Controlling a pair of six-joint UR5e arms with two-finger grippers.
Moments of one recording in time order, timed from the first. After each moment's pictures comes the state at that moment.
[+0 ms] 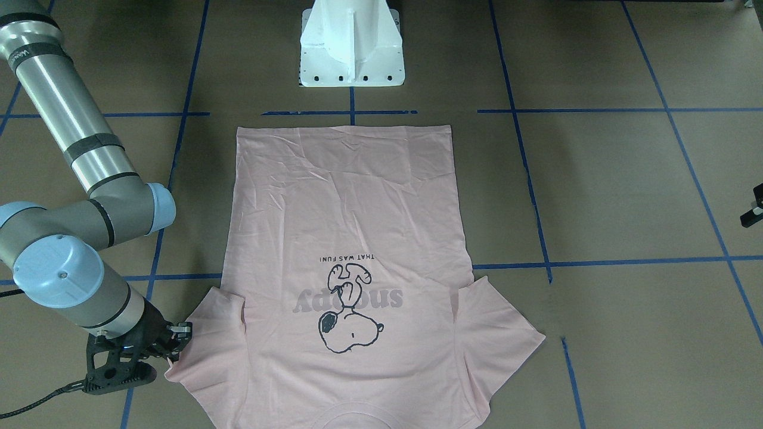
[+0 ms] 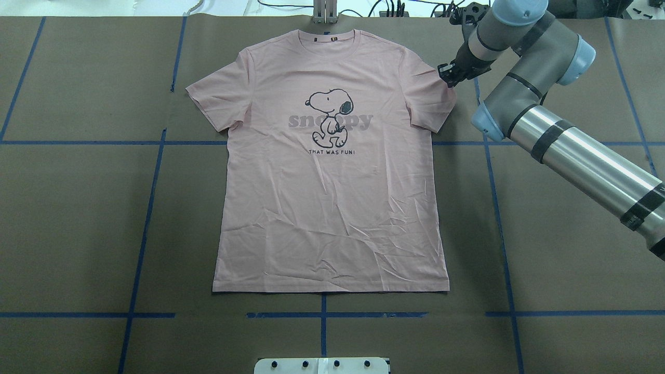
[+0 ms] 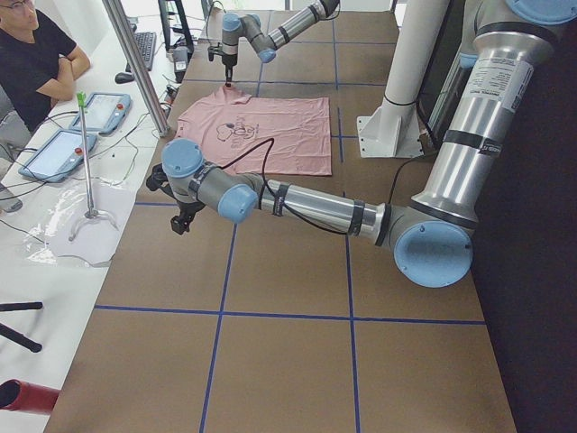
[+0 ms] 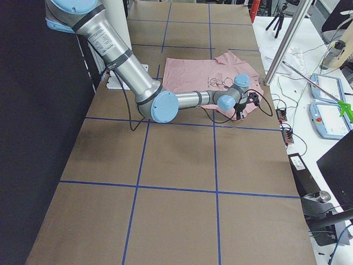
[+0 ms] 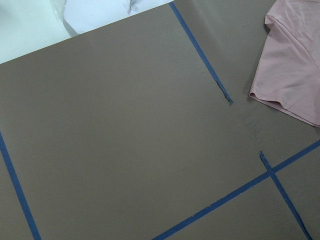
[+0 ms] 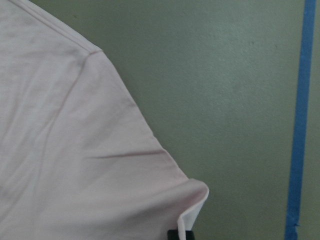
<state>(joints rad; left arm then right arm) -1.44 -1.87 -1.48 -1.90 -2.50 -0.02 0.96 -0.80 0.94 -0.96 2.06 0.72</state>
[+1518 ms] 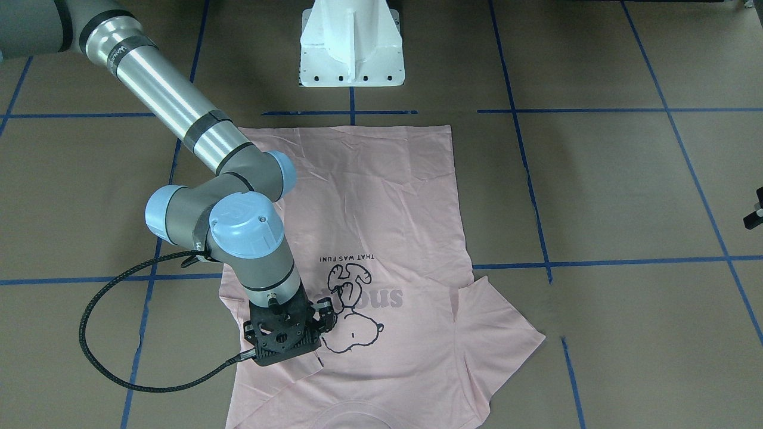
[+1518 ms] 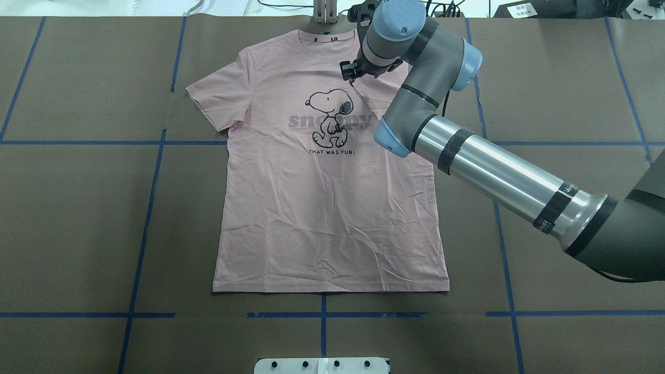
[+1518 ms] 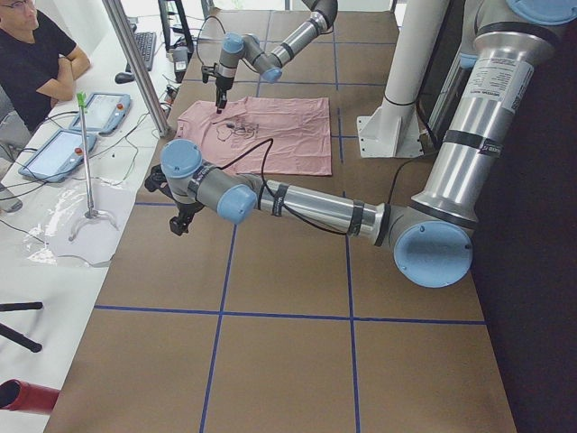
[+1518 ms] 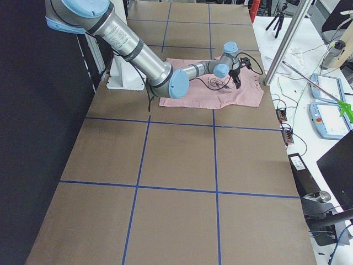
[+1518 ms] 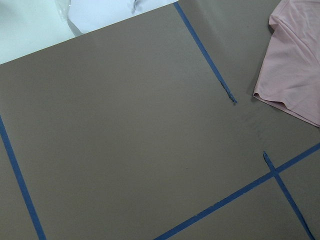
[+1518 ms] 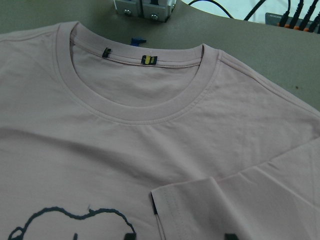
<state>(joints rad) -1.43 -1.89 -1.48 -1.90 -2.48 -0.07 0.79 -0.56 0.86 -0.97 1.85 0.87</state>
